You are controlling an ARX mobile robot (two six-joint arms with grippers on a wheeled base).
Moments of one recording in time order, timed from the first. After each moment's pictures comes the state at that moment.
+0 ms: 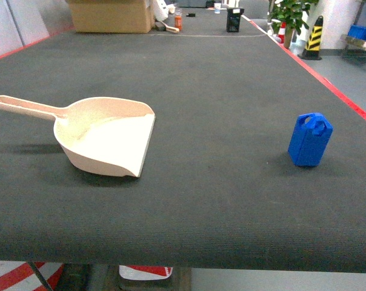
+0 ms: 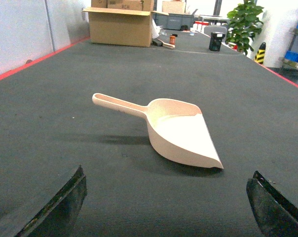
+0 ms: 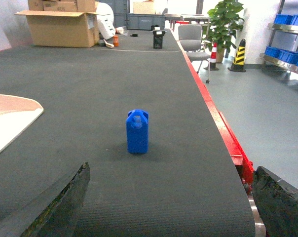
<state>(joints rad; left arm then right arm) 0.00 0.01 0.01 0.00 0.00 -0.02 0.00 0.00 0.01 0.00 0.00 0.00</state>
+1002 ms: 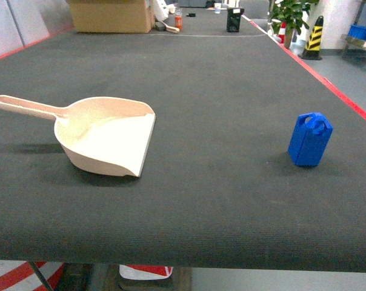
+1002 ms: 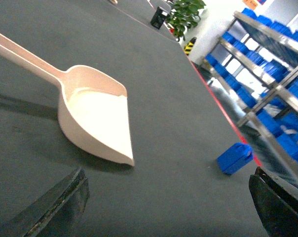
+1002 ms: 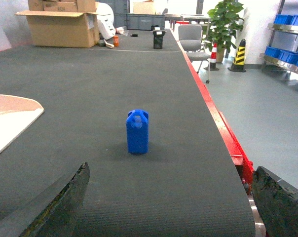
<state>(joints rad) 0.07 0.81 0.18 0.54 0.35 -0.48 0.00 0.00 0.01 0.00 0.00 0.00</state>
